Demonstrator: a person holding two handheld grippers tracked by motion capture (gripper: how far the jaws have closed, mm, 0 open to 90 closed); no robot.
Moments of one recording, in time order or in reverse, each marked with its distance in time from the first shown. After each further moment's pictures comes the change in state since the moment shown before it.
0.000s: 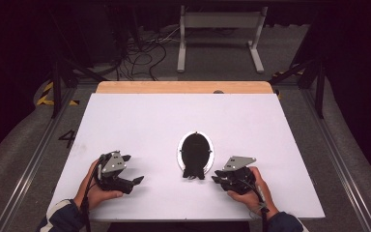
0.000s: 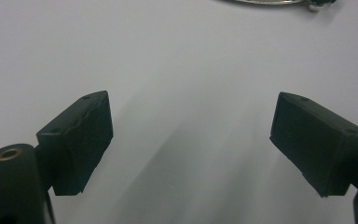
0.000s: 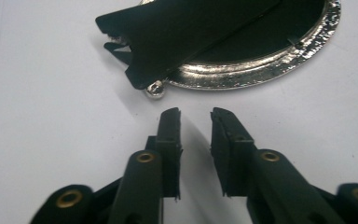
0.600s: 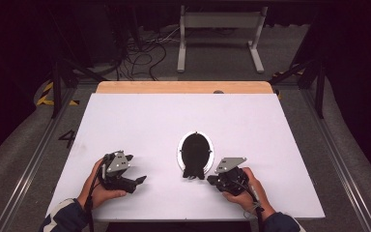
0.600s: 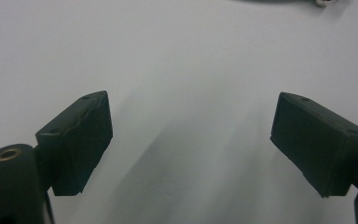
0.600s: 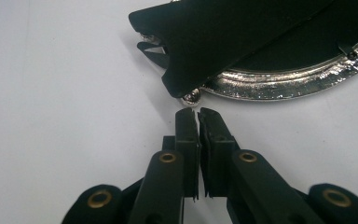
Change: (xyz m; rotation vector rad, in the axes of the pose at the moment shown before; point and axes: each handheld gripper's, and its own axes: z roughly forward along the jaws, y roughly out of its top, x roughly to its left) left arm -0.001 0.001 0.009 0.016 -0.015 0.000; right arm 0.011 0.011 0.009 0.054 0.062 -0.042
